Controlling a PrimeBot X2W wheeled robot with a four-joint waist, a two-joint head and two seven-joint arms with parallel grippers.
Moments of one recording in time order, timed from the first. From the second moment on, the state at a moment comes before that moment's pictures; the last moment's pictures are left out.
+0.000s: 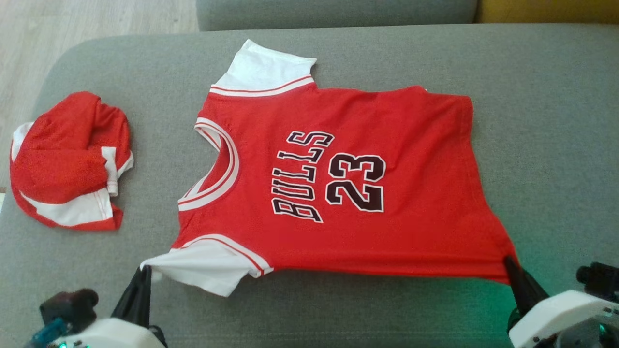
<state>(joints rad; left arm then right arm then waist) 0.28 0.11 -0.02 -0.14 -0.35 0.04 0.10 0.19 -0.04 -0.11 -0.01 0.52 0.13 0.33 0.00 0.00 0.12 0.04</state>
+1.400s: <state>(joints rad) -0.41 0.22 -0.07 0.38 -0.56 -0.11 0.13 -0.35 -0.08 -0.03 0.15 0.46 0.13 0.31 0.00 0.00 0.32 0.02</state>
